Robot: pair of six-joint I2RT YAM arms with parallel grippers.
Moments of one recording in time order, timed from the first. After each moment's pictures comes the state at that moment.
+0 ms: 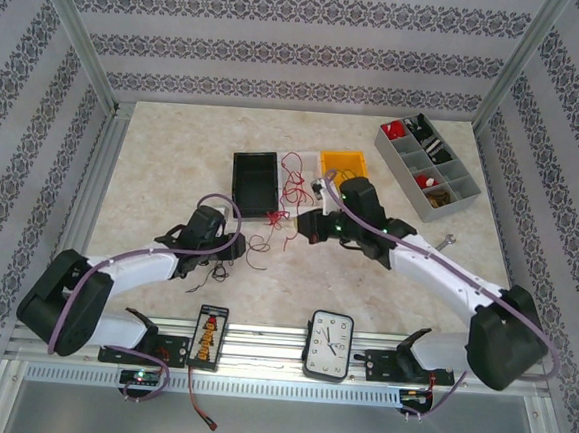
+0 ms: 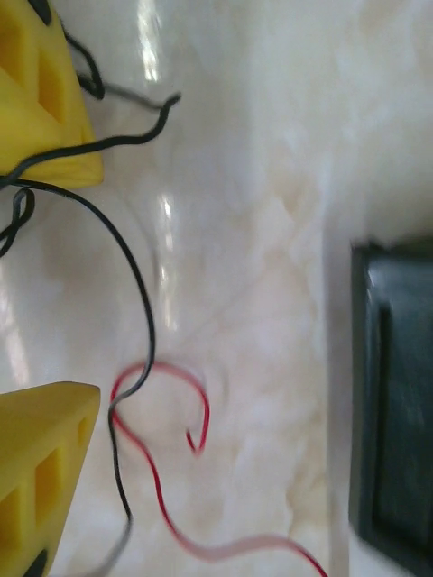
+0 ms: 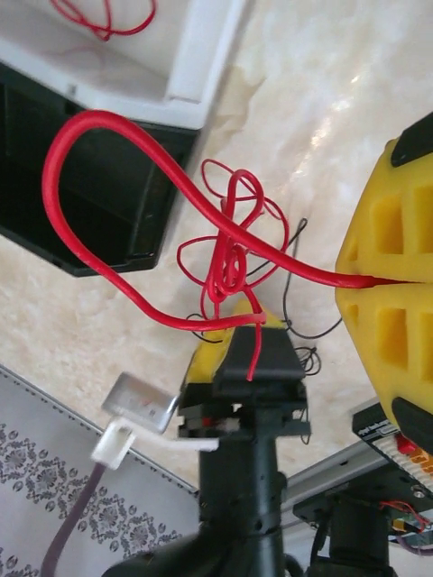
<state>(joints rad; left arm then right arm) -0.47 1.32 0.50 -0.02 0.06 -0.56 0.58 1.29 0.84 -0.18 -0.48 0.40</state>
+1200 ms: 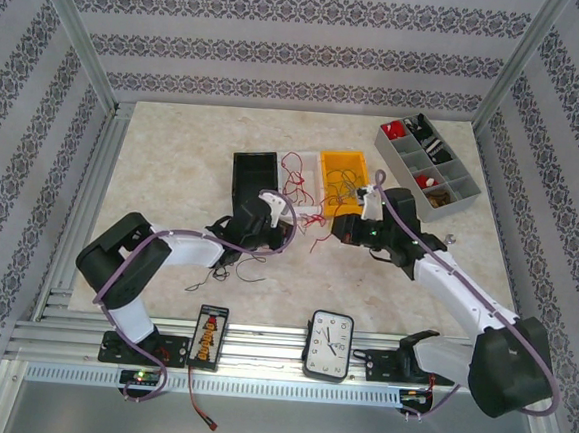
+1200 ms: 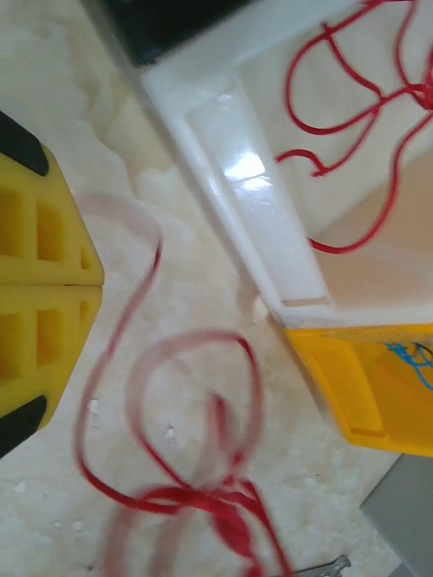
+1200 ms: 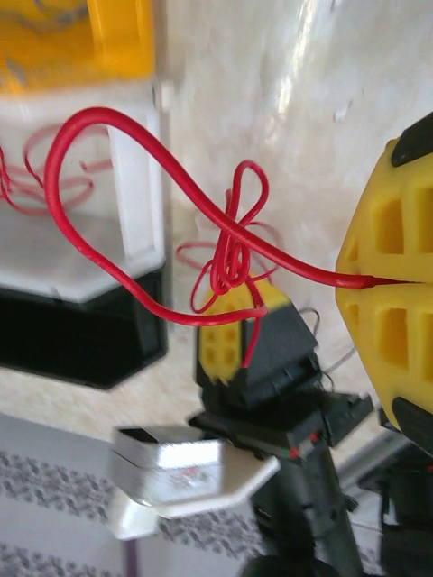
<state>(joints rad) -0.68 1.69 0.72 0.38 0.11 -0.39 0.32 1.16 0.68 -0.20 -0.56 0.57</state>
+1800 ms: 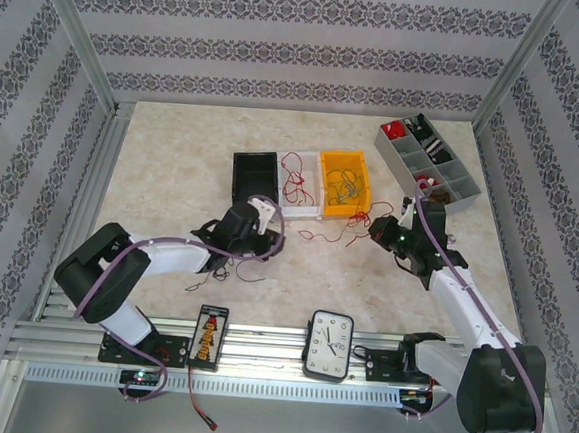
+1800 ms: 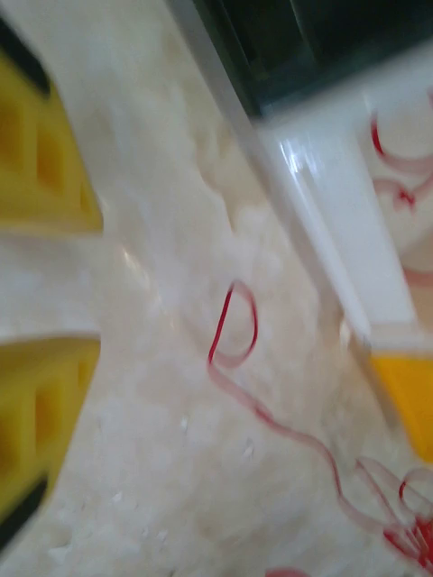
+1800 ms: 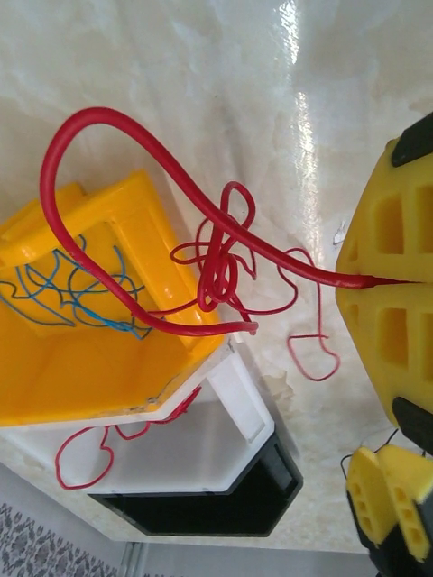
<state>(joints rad) -0.68 1.59 0.69 0.24 0.17 -0.33 0.09 1.07 0.56 -0.23 -0.41 0.68</state>
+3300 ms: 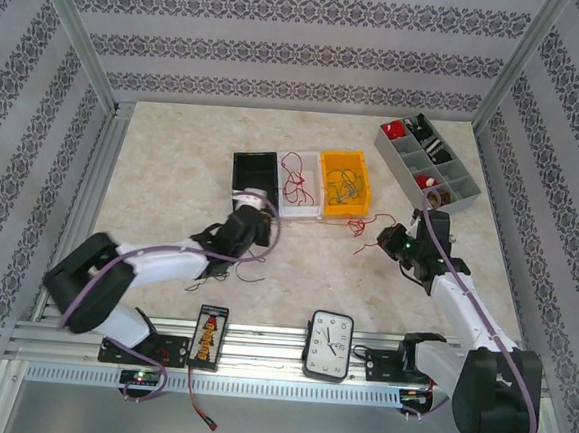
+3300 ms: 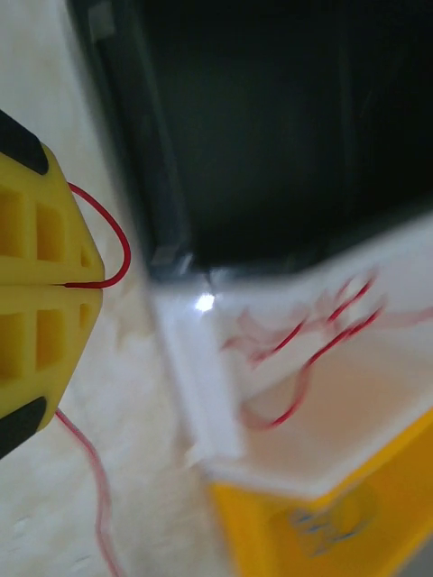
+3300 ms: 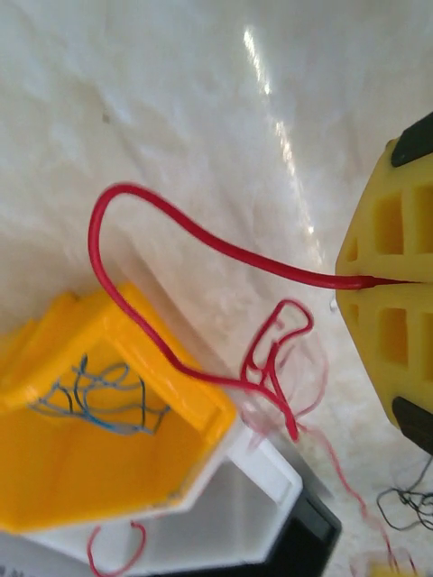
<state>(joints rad) -0.72 1.44 0.64 0.24 -0.39 -0.53 0.02 1.04 0.50 -0.27 -0.33 0.74</state>
